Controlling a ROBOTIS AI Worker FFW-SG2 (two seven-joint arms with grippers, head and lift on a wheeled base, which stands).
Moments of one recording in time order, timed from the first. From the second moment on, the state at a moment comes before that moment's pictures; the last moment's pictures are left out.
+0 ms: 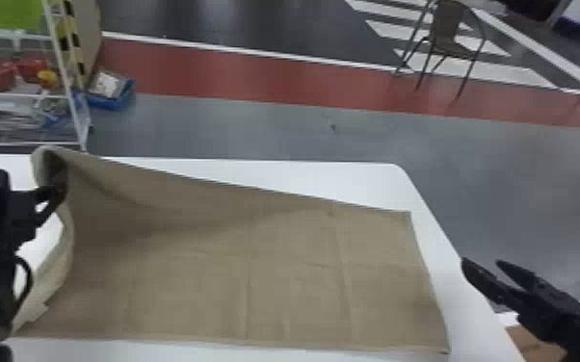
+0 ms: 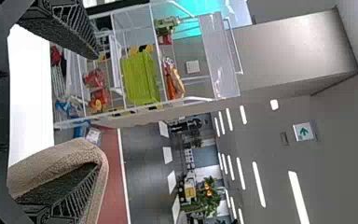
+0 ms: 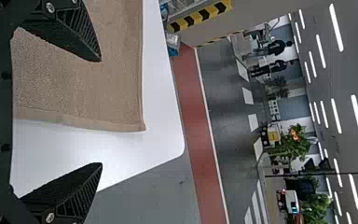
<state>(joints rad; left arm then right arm) 0.03 0.03 -0.01 -1.60 -0.20 -0.02 0.22 0.40 -0.12 -0.82 -2.08 -0.30 0.69 0.73</state>
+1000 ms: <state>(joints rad) 0.23 0.07 0.11 -1.76 -0.51 0.28 0.33 0.43 -0.10 -0.87 -2.16 -0.38 0.78 0.82</state>
